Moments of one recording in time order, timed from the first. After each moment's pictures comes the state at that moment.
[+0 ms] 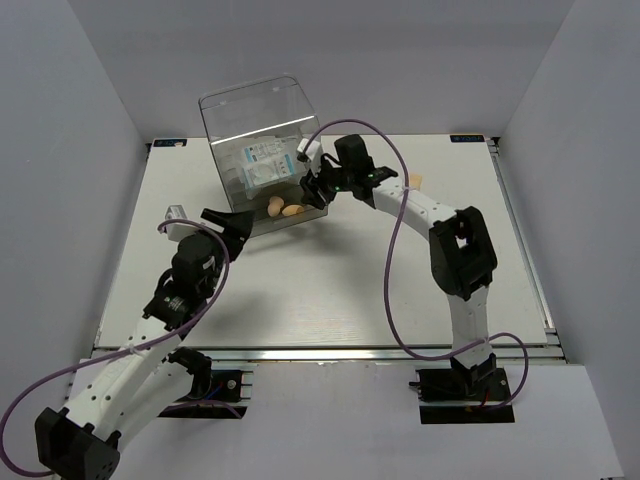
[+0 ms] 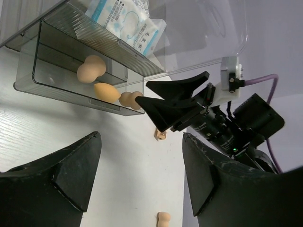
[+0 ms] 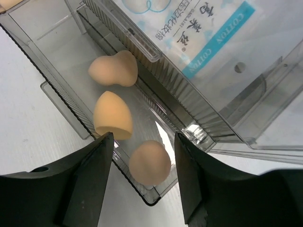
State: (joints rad) left arm -0.47 0.73 0.59 -0.06 -0.35 -1.13; right arm 0.60 2.07 1.70 -0.19 -0.52 -0.40
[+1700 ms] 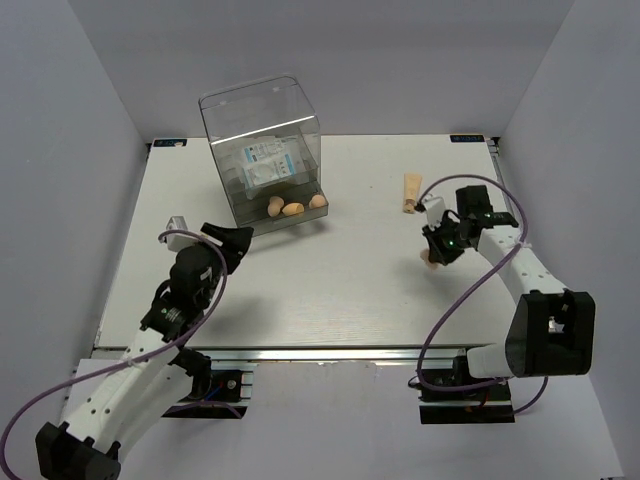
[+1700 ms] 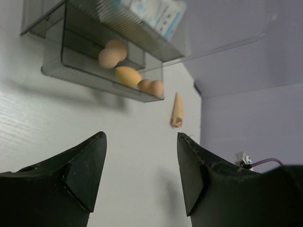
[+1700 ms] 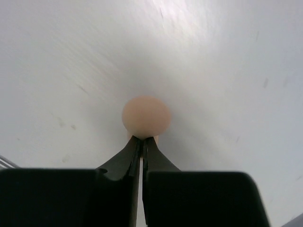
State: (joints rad) left arm -0.45 0.67 0.52 -0.13 -0.29 -1.10; right arm 0.07 1.37 0.94 -0.74 -0.32 -0.58
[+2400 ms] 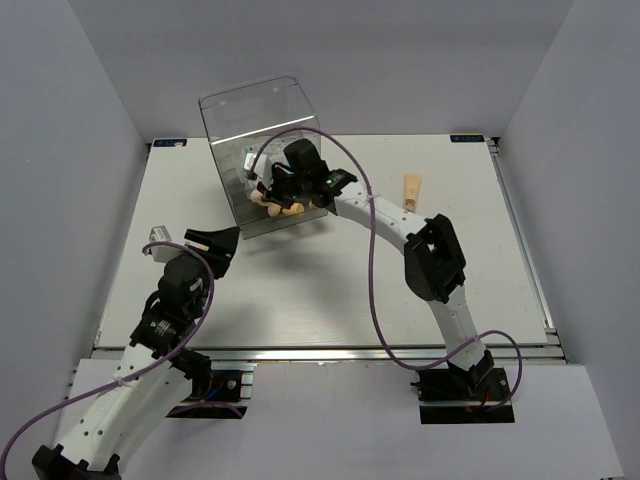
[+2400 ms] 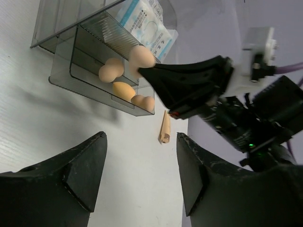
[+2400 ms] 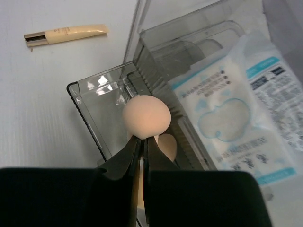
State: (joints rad) left arm -0.45 0.52 0.51 -0.19 -0.39 -1.16; right arm 0.80 2.17 1.98 -0.31 -0.44 -0.56
